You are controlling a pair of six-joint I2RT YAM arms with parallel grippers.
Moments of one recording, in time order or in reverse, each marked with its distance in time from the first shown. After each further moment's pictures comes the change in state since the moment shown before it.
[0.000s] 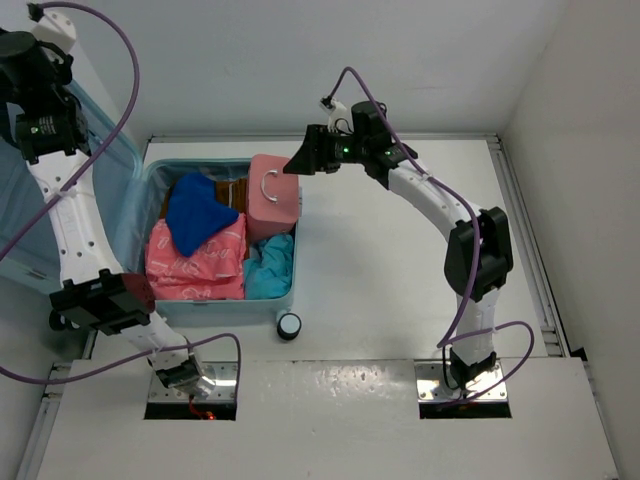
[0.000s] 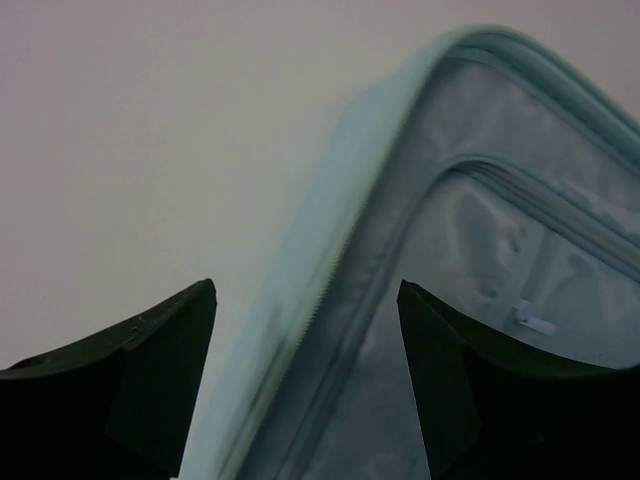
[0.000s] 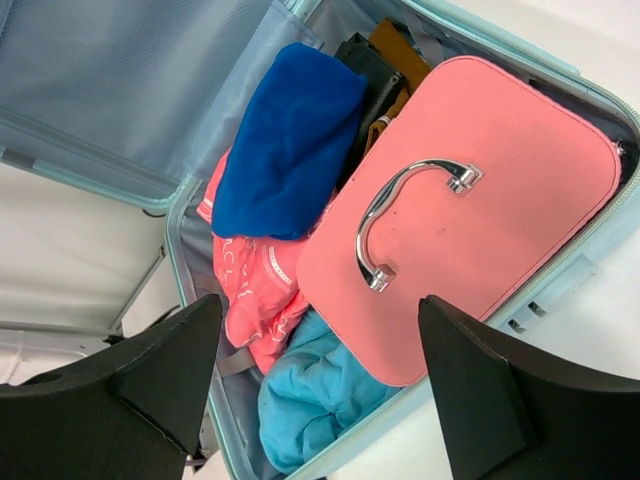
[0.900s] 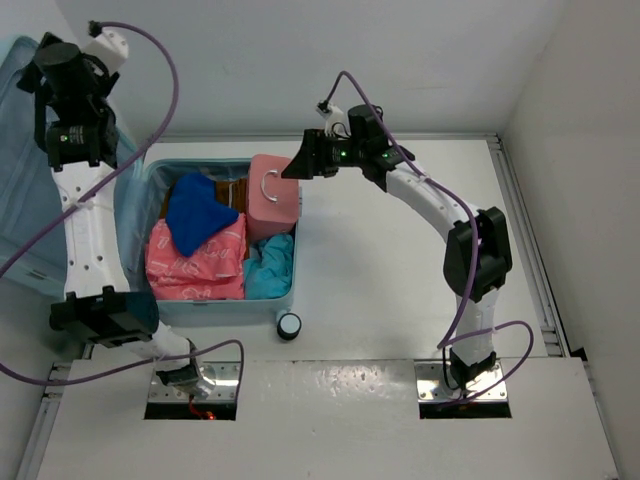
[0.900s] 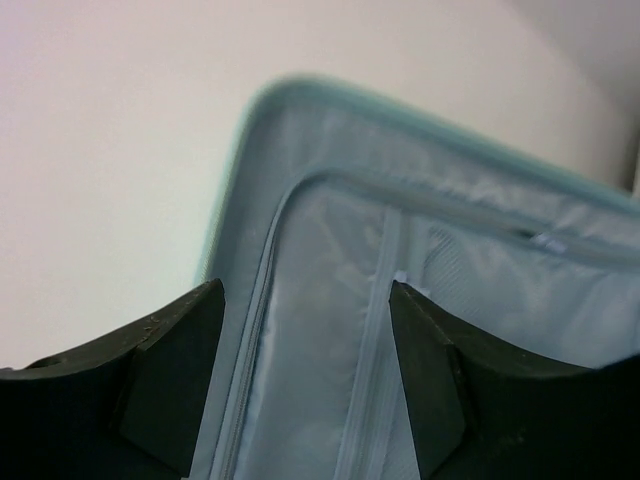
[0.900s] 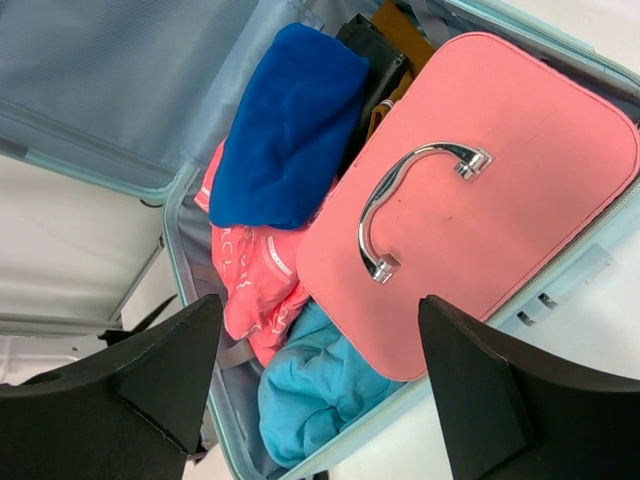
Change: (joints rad) left arm -0.137 -0.088 -0.155 -0.062 0.011 0.066; right arm 0.014 0.000 -0.016 -0.007 0.002 -0.008
